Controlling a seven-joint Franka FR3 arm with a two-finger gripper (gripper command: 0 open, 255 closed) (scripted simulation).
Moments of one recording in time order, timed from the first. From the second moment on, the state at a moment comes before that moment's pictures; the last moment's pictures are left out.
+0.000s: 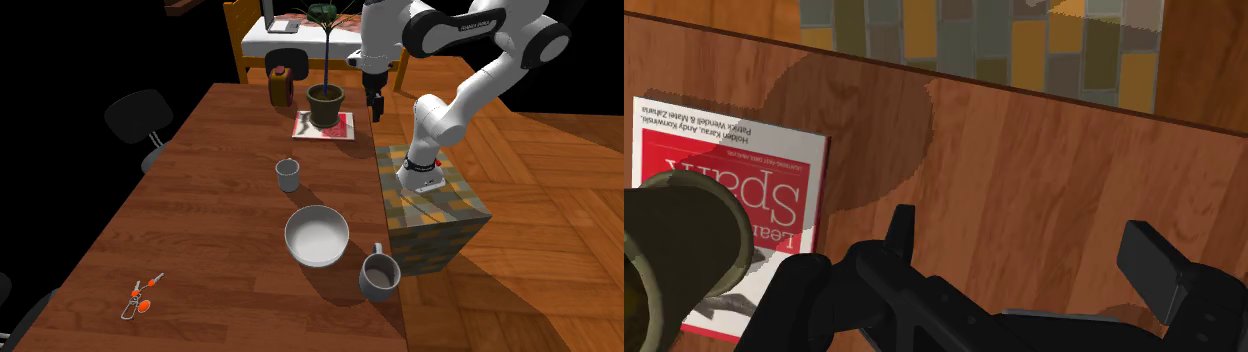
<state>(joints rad) -0.01 -0.79 0.07 -2.44 0.01 1.49 0.12</state>
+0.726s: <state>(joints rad) -0.01 -0.50 0.14 -2.38 0.03 1.77 0.20</state>
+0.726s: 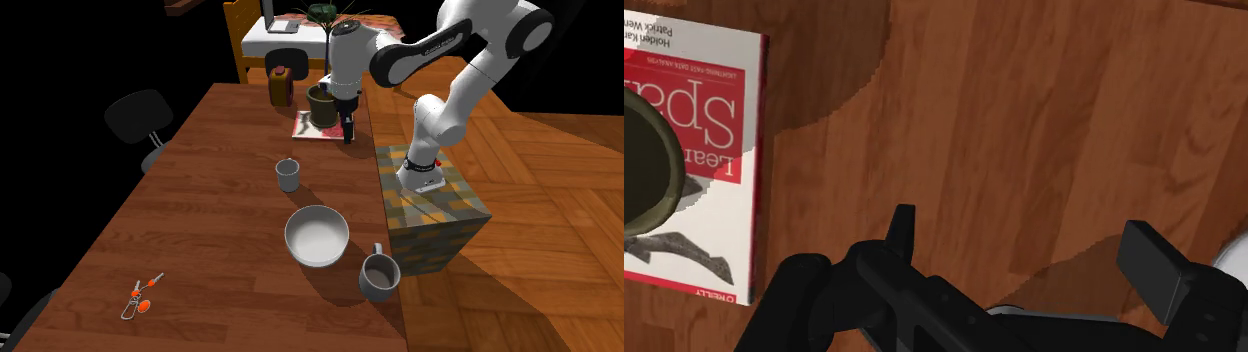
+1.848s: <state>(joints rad) -0.01 0.13 0.21 -1.98 -0.10 2.06 0.39</state>
